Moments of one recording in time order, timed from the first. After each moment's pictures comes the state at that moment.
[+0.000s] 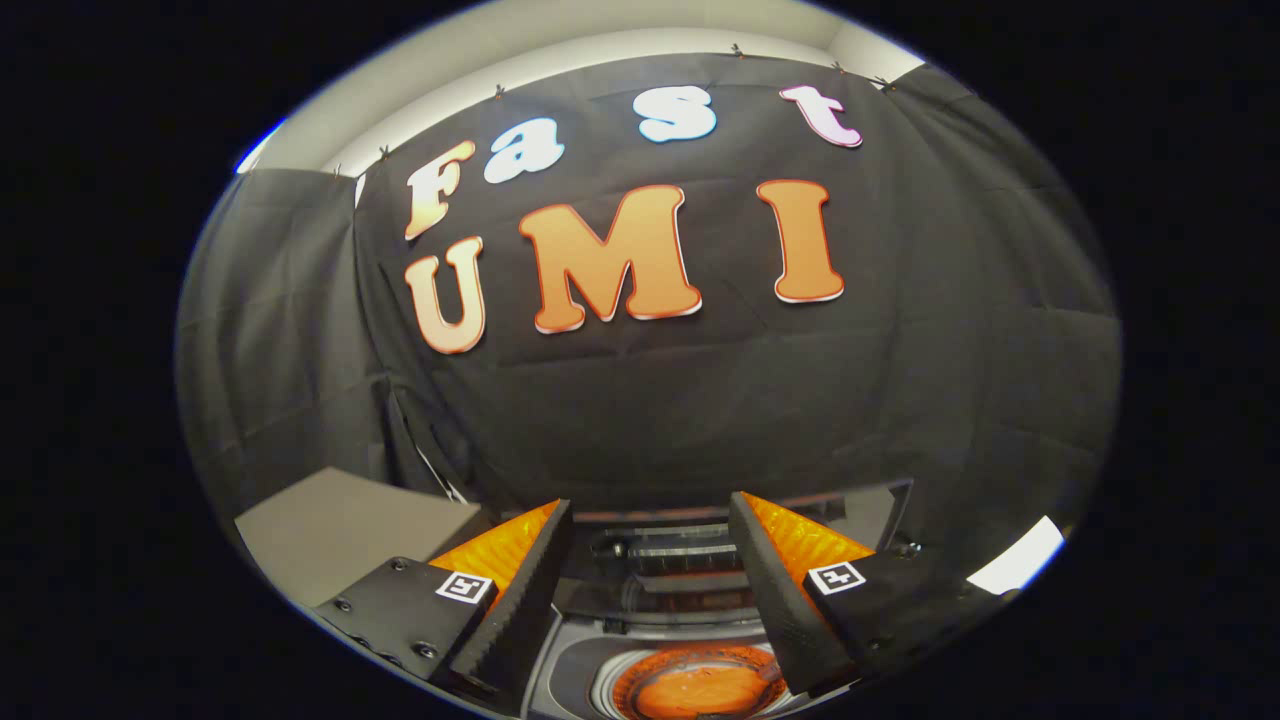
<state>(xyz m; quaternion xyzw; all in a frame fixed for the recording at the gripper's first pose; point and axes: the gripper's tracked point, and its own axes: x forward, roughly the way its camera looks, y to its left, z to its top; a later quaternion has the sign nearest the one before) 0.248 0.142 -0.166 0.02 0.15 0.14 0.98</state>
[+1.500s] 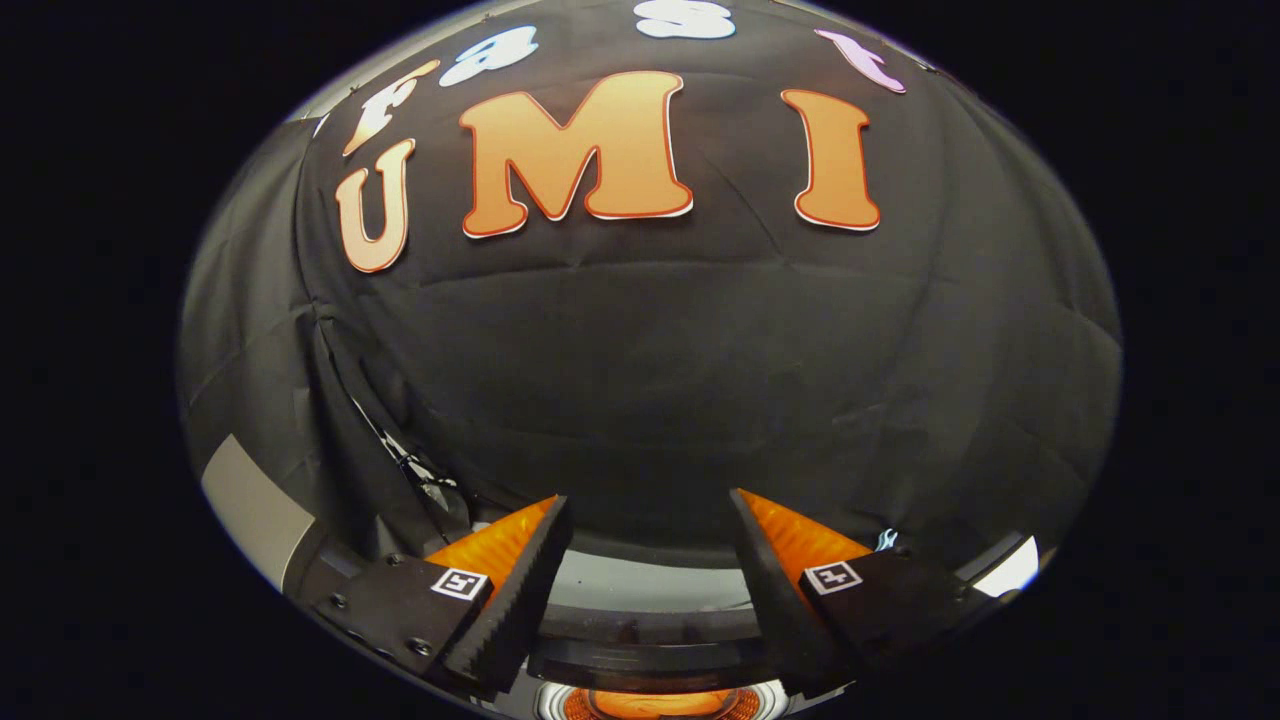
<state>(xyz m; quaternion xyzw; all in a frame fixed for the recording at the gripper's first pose) 0.381 0.139 -0.277 -0.04 0.27 0.09 0.96</state>
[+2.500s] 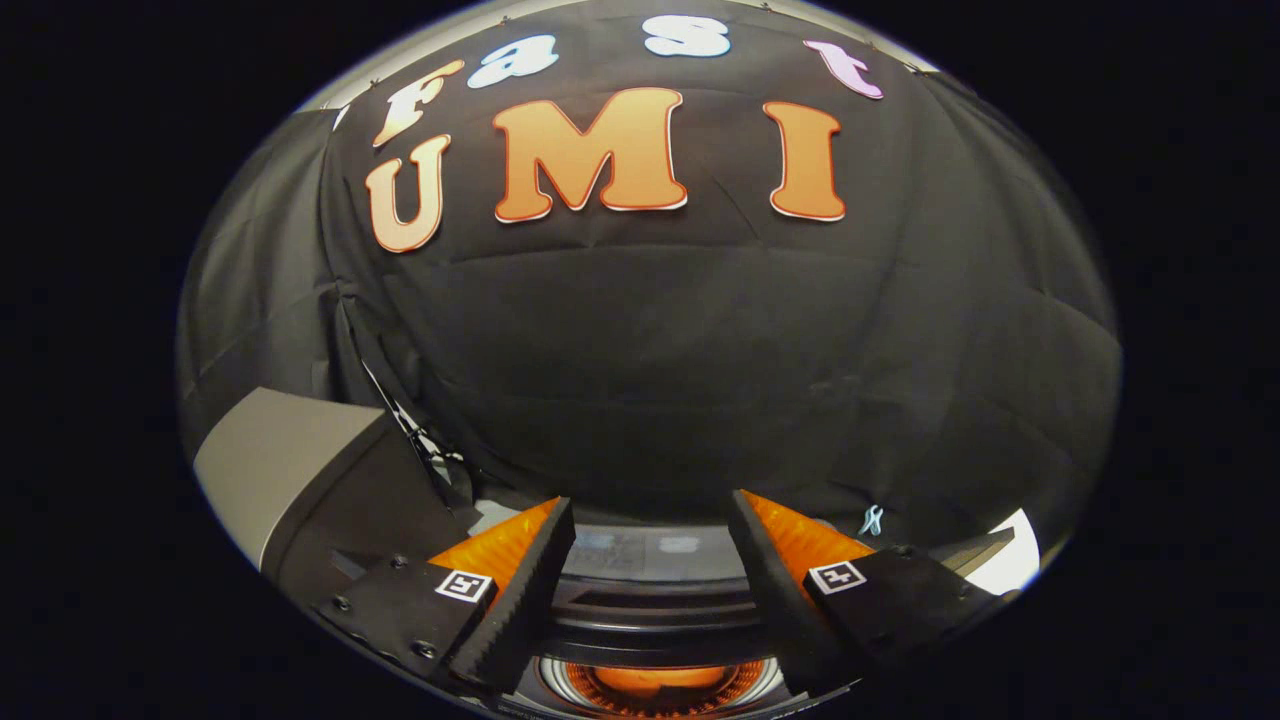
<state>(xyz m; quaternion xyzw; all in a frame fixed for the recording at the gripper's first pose) 0.249 0.123 -0.294 -0.05 0.29 0.08 0.95</state>
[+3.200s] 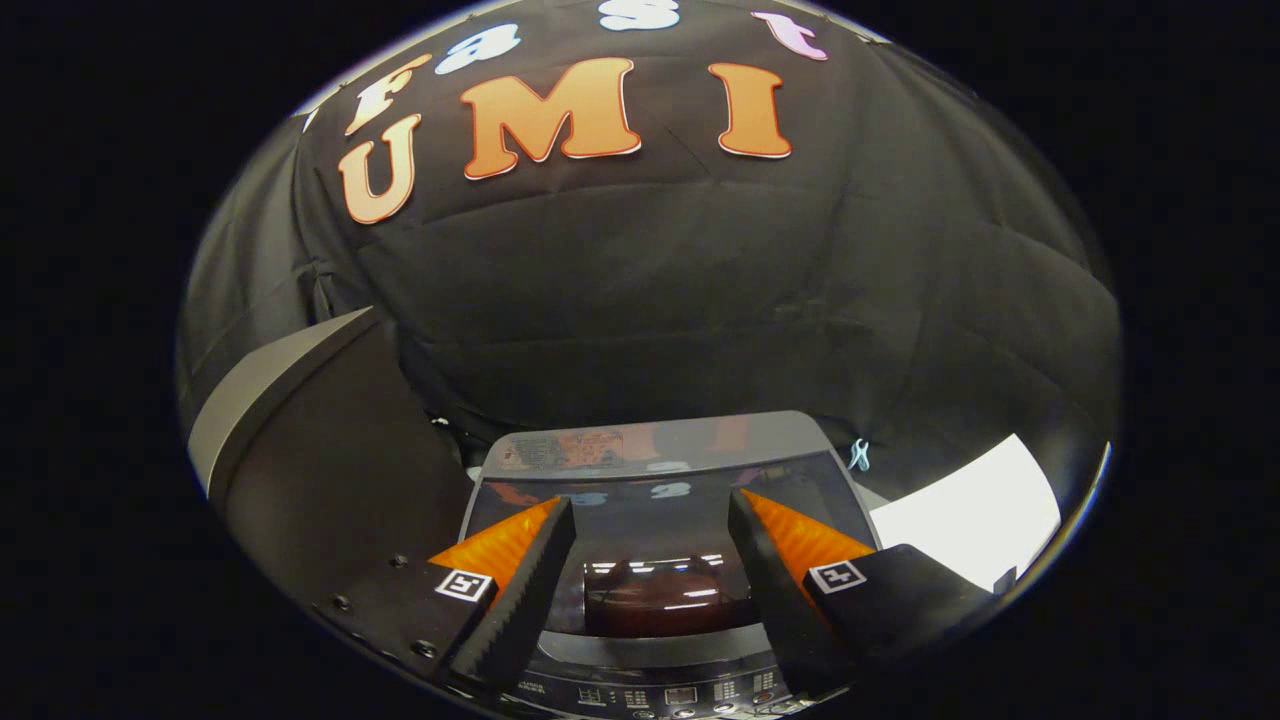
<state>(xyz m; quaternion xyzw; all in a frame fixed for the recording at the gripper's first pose) 0.179 0.104 -0.345 -0.02 0.33 0.04 0.94</state>
